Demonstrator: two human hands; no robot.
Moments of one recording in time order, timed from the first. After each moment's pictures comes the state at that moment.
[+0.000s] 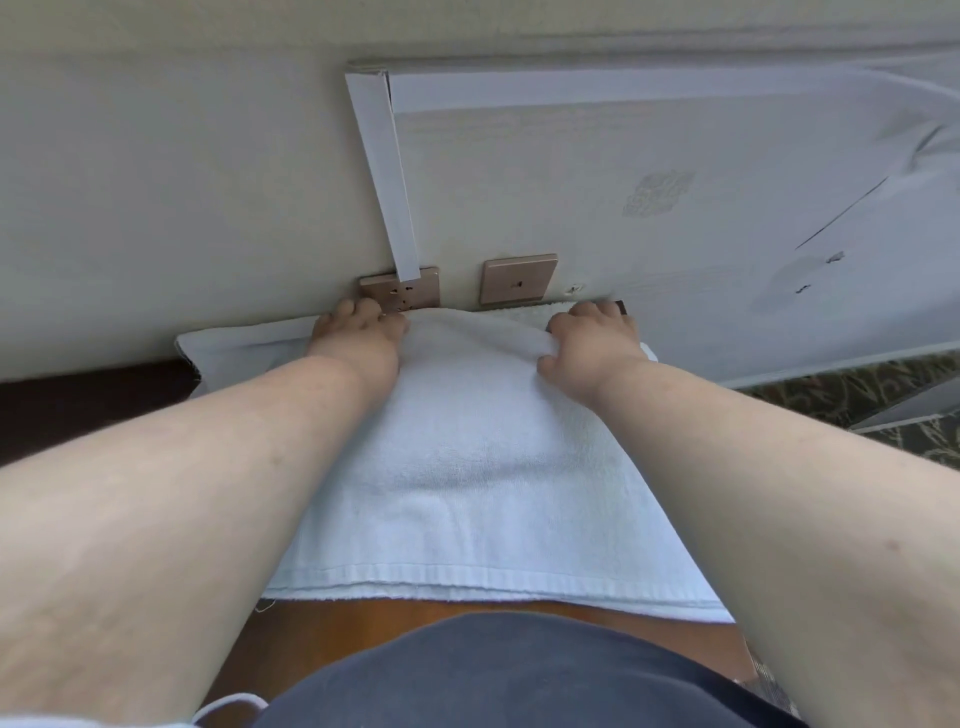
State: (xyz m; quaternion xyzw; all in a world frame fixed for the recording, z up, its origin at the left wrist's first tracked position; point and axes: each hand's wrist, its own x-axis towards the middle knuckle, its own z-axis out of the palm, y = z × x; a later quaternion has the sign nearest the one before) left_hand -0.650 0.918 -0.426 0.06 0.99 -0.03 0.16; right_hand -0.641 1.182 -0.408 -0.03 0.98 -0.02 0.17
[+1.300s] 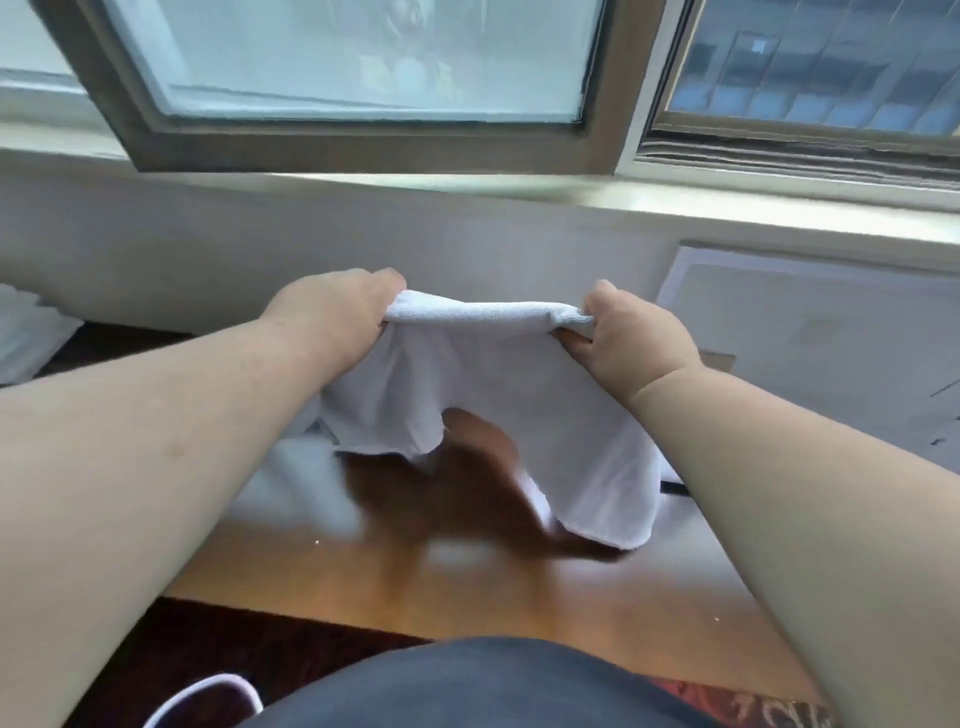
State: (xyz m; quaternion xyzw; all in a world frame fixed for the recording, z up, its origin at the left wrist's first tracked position) left_hand -0.427 0.617 -0.183 0.02 1.00 -0.04 -0.07; right_hand -0.496 0.929 -0.204 -0.21 0.96 -0.16 -0.11
